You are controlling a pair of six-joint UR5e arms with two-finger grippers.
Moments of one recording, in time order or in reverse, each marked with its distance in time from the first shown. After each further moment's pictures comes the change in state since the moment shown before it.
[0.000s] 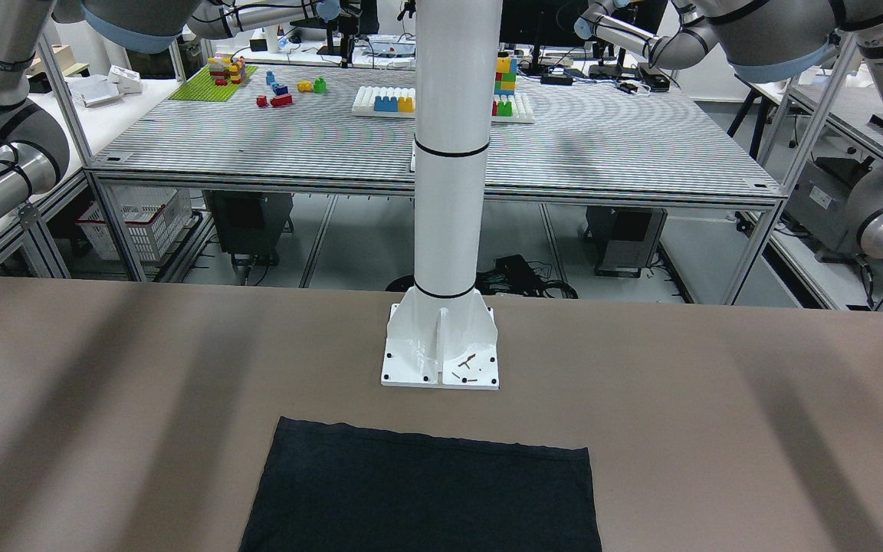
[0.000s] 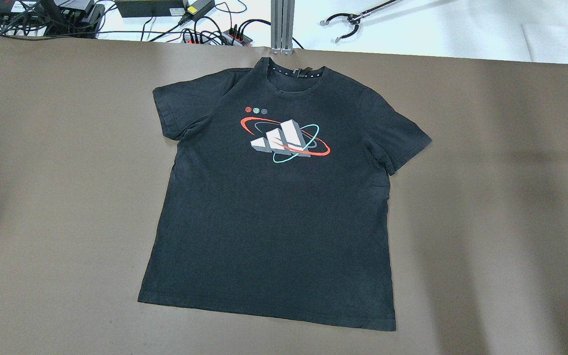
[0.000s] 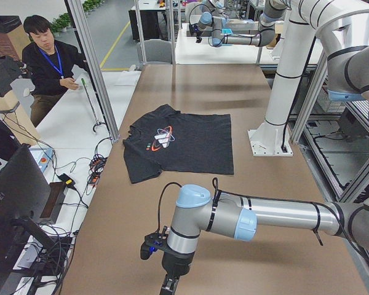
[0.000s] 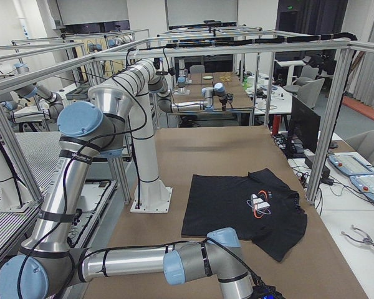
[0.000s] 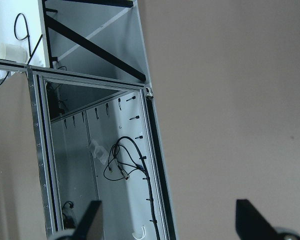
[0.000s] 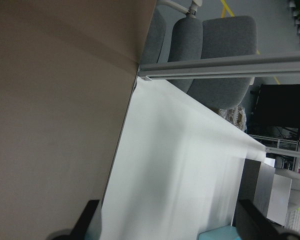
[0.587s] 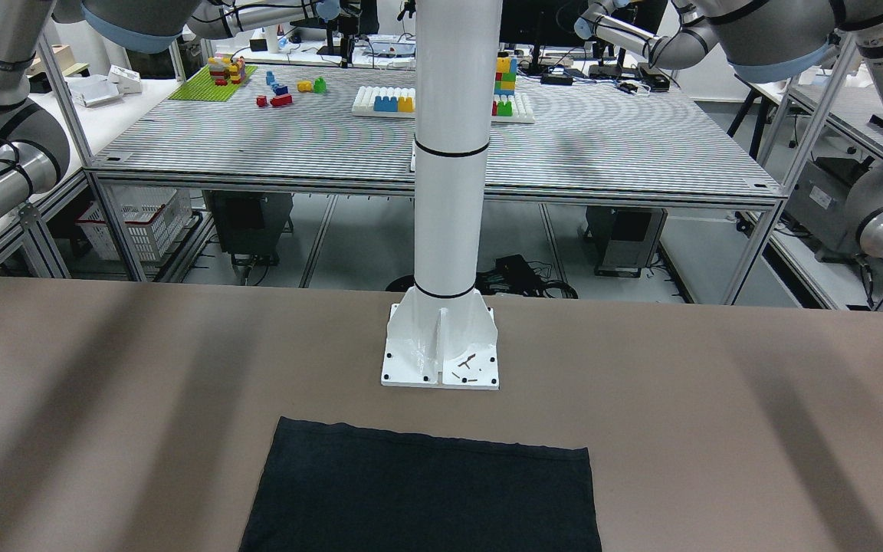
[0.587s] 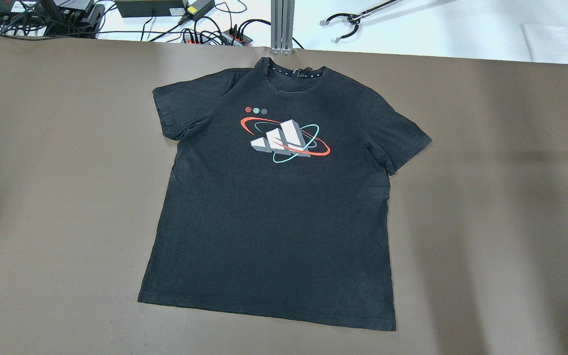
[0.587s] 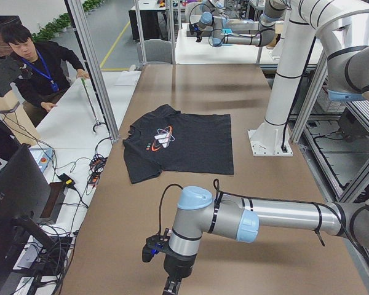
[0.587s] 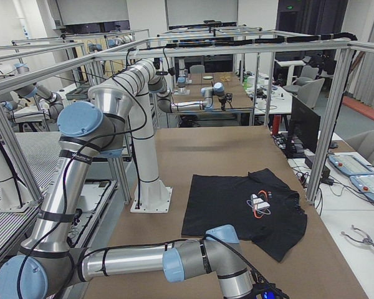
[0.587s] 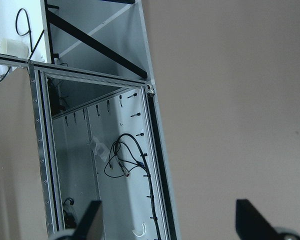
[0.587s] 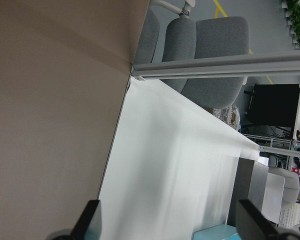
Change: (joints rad) left arm -0.004 0.009 -0.001 0.000 0.004 0.002; right arm 0.000 -0.004 0.009 -0.001 -0.014 0.002
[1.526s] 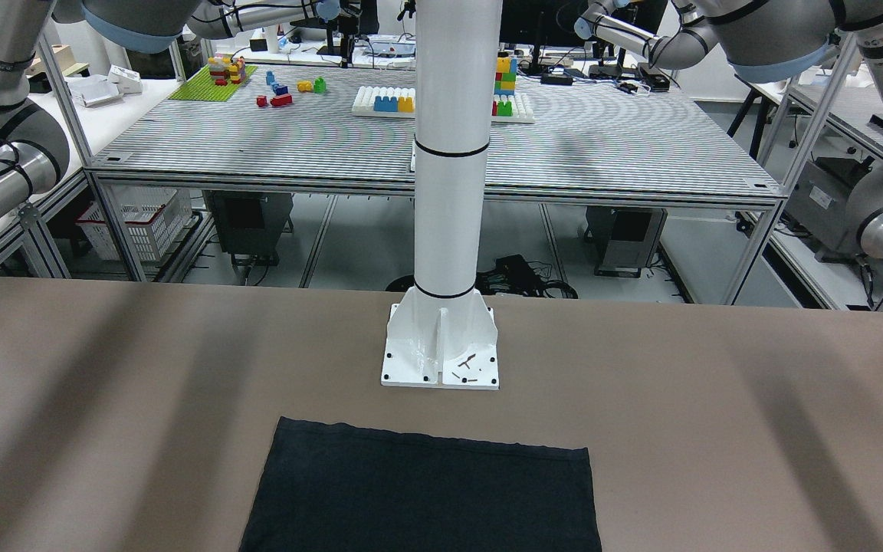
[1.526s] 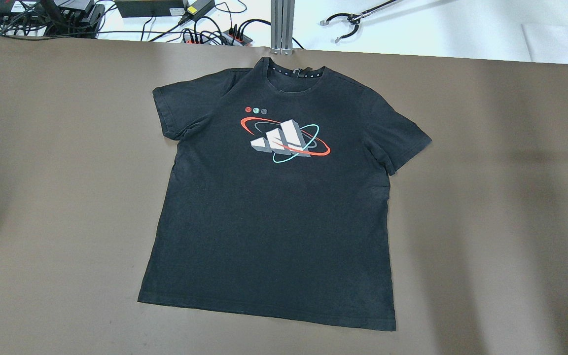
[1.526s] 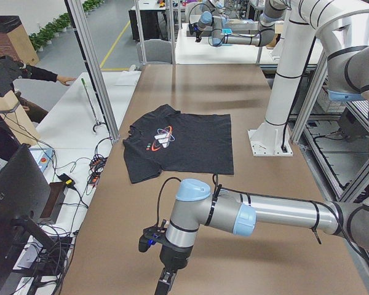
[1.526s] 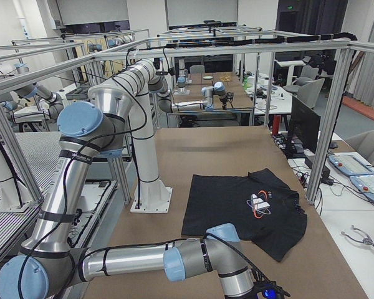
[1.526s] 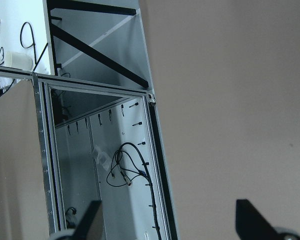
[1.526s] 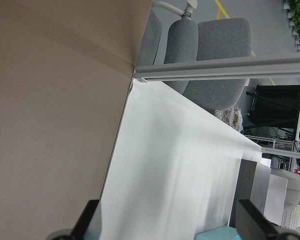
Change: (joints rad) left arm 0.006 -0.020 -0.025 -0.001 0.001 -0.001; right arm -0.002 0.008 0.004 0.010 0.008 -0.001
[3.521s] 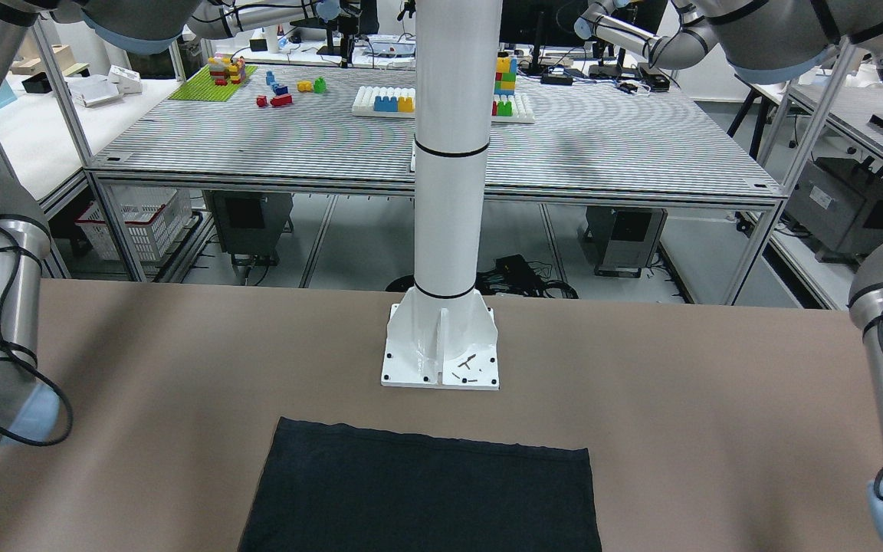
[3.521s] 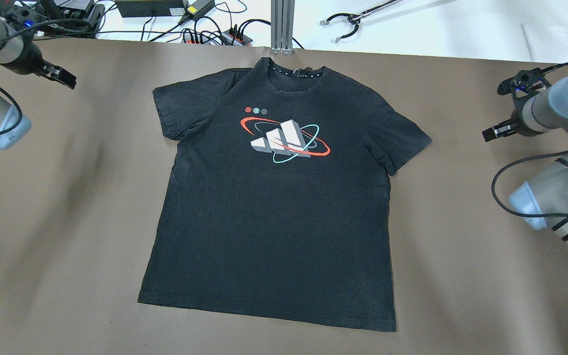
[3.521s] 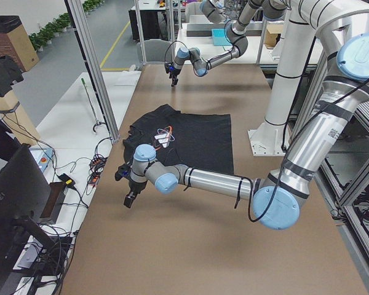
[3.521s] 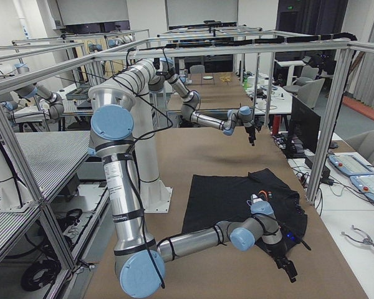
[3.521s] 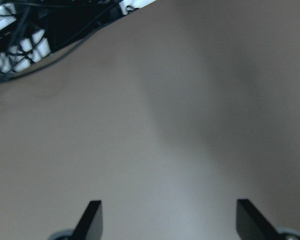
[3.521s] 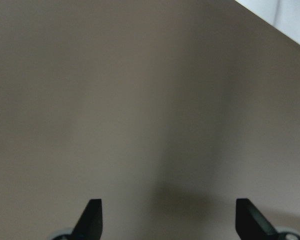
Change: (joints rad) left arm 0.435 -0.502 0.482 -0.366 -0.340 -0.543; right arm -0.519 0.470 -0.368 0.194 0.225 0.655
